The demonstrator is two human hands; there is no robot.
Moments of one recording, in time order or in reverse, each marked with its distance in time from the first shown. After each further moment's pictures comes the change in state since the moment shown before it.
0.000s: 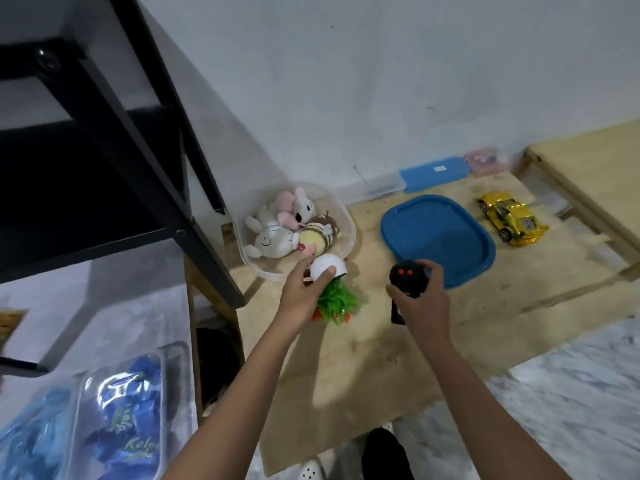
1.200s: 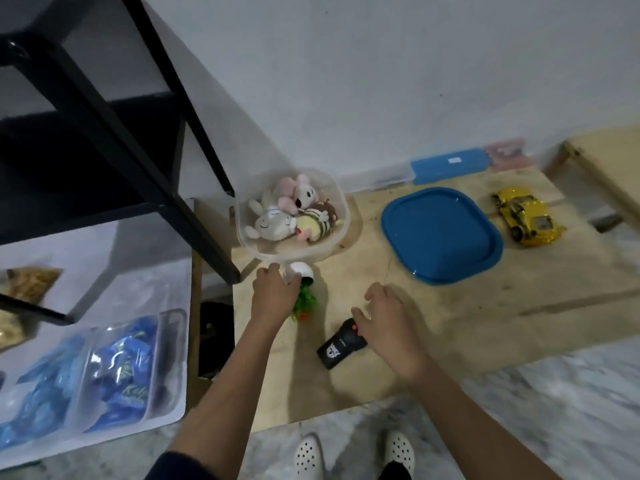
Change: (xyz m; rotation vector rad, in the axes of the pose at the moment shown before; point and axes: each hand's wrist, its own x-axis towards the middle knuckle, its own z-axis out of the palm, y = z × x) left_hand -0.007 -0.034 0.005 0.669 0.245 -0.173; right_hand -0.021 0.032 0.000 -0.498 -0.421 -0.148
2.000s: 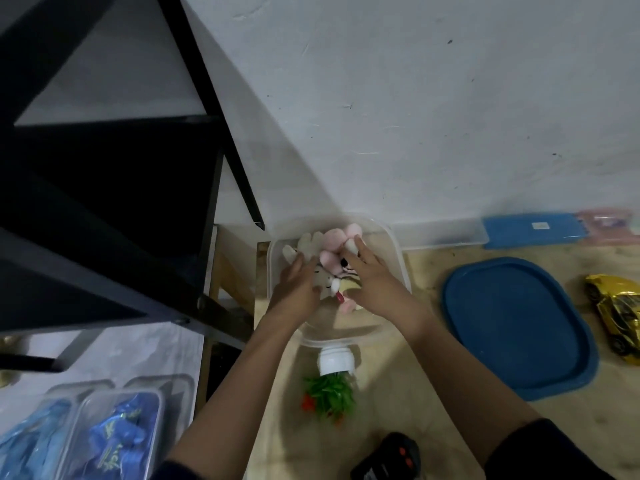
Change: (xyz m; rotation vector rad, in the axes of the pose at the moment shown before) left_hand 0.150 0.018 -0.037 0.130 -0.184 0.147; right_hand 0.226 -0.091 0.029 -0.145 -0.406 -0.306
